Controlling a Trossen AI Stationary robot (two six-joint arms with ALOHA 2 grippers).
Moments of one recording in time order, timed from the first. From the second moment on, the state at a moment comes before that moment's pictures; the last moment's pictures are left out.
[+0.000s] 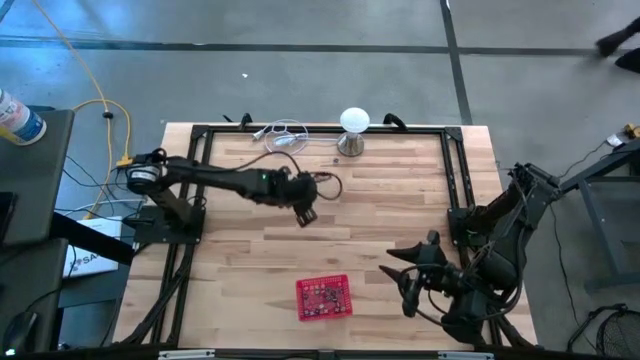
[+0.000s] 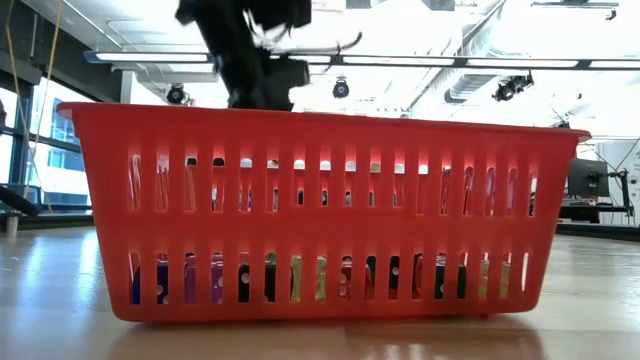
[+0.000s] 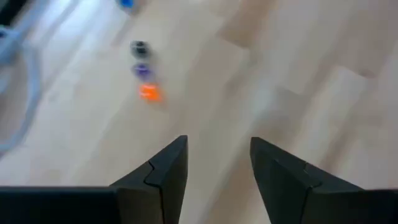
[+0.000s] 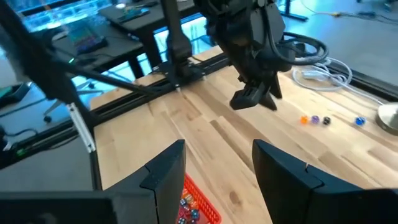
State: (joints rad) left arm 0.03 1.63 1.21 -0.59 -0.33 -0.43; right arm 0.91 1.51 1.52 -0.97 1.11 1.16
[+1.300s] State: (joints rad) left arm 0.31 1.78 0.78 0.34 -0.15 -0.22; right arm 0.69 1.48 1.52 -1.18 1.12 1.50
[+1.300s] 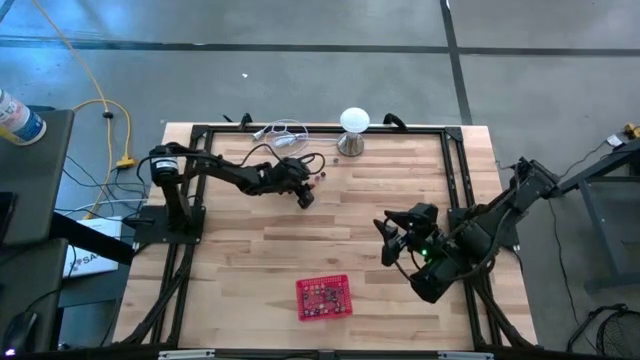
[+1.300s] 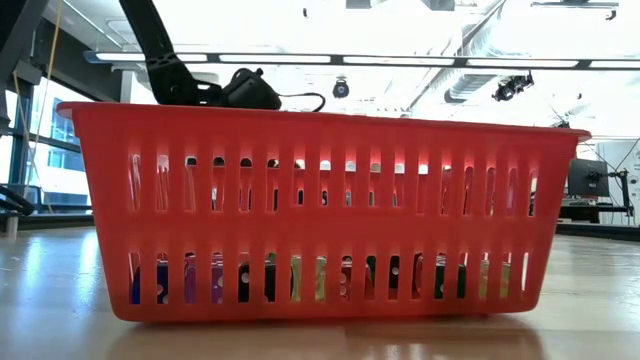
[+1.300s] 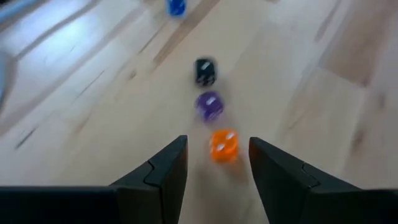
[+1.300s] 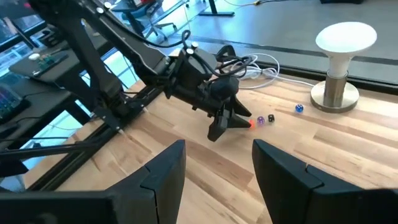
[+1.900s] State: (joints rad) left arm 0.33 1.84 0.78 0.41 -0.06 -0.17; right arm 0.60 1.48 1.52 -1.16 1.12 1.42
